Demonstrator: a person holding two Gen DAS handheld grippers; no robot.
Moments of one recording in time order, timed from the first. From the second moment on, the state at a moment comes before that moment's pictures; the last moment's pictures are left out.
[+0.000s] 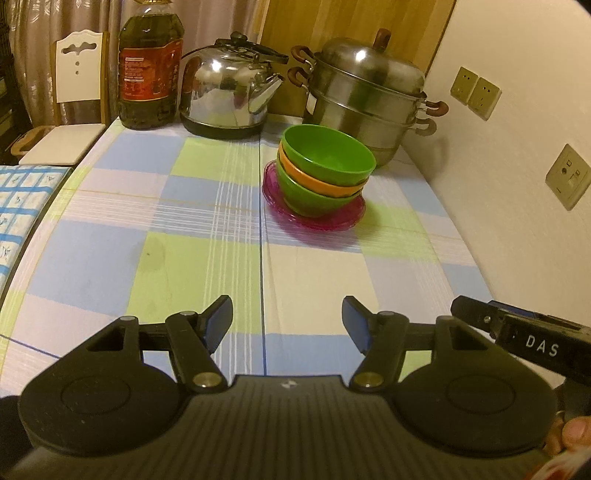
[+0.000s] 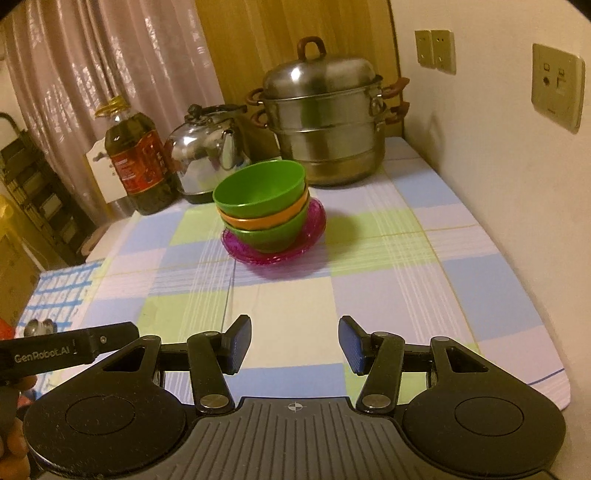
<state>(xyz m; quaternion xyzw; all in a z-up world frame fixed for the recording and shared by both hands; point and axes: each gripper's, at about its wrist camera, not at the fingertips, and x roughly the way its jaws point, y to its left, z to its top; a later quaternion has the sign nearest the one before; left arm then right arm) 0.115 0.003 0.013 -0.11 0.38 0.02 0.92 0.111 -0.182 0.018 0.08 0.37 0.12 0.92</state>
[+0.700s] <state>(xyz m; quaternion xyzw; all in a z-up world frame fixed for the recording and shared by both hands) 0.099 -0.008 0.008 -0.08 0.38 0.02 0.92 0.098 -0.173 0.015 0.07 0.38 0.13 0.91</state>
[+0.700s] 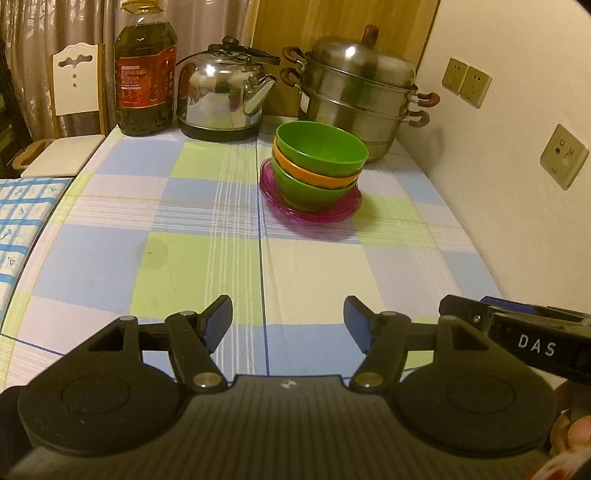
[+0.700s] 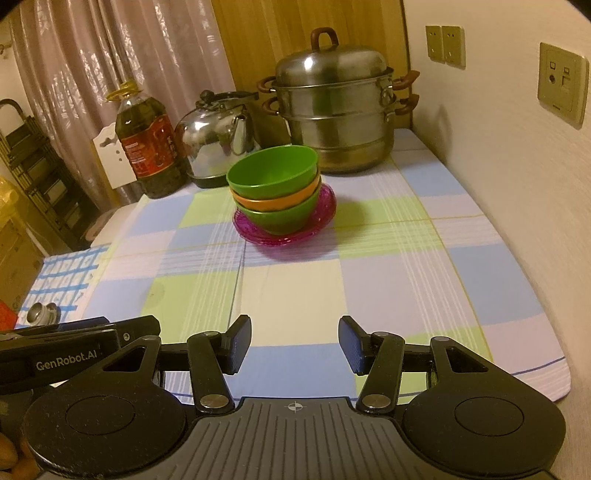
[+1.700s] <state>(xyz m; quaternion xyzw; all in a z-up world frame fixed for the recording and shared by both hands) 0.099 -0.007 0.011 -0.07 0.37 0.02 0.93 0.096 -0.171 0.017 0.06 0.38 0.14 0.91</state>
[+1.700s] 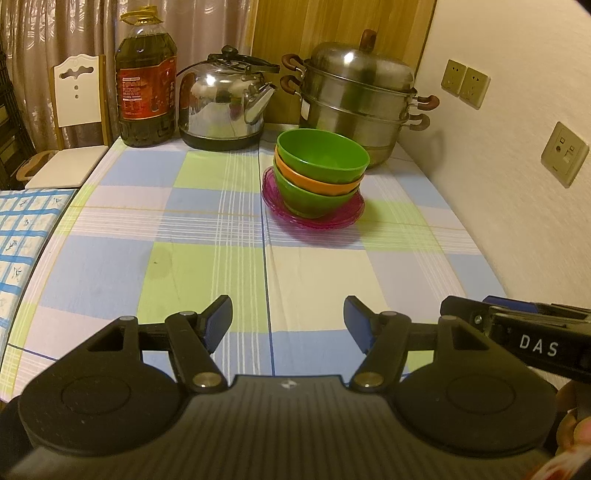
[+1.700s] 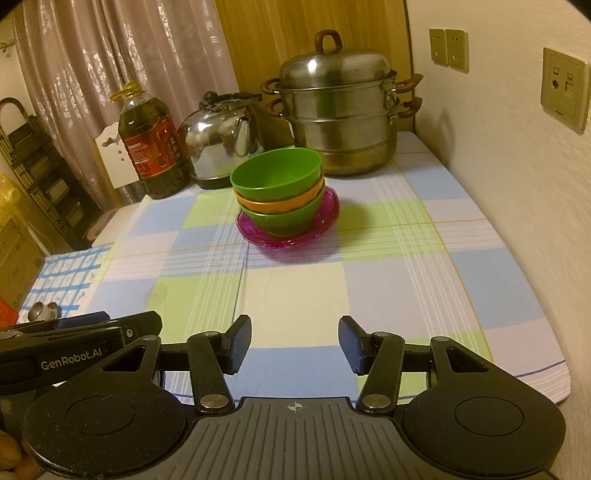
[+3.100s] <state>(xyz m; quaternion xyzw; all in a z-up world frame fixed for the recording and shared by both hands) 0.098 -0.010 0.014 -0.07 0.37 0.02 0.93 0.096 -0.171 0.018 0.07 0.38 0.14 0.91</state>
